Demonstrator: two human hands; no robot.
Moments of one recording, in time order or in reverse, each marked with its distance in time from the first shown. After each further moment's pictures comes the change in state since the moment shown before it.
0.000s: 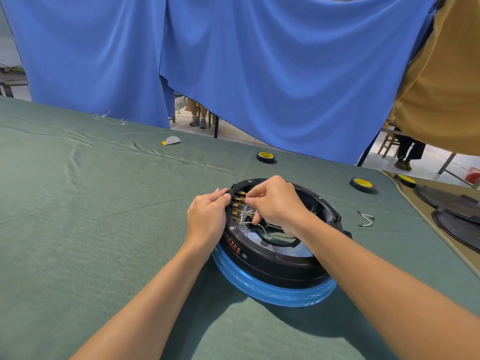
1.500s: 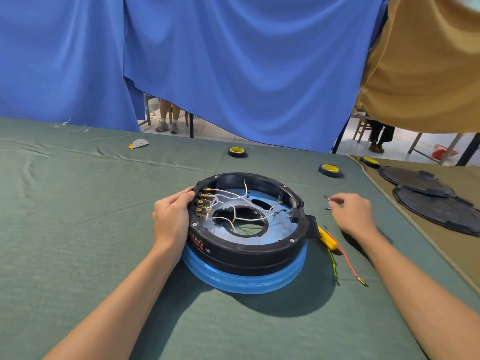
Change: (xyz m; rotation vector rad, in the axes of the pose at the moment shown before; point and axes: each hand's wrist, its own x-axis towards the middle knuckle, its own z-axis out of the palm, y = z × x) left_hand 0.003 -0.014 0.009 -0.196 0.090 -0.042; right_hand -0.010 0.206 -0.102 -0.345 0.484 0.277
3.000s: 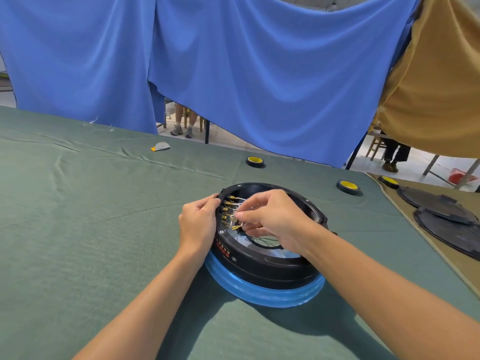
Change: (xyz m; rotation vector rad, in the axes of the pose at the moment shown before) left_hand -0.012 0.014 0.003 0.104 0.007 0.058; right_hand -0.095 -0.197 -0.015 0.738 -0.698 -0.023
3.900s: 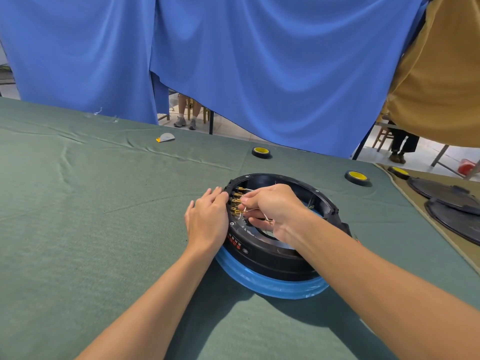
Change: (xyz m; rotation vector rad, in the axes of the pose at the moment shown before) left_hand -0.011 0.007 -0.003 0.323 -0.039 0.026; right_hand 0.003 -0.009 0.024 0.221 0.113 0.241
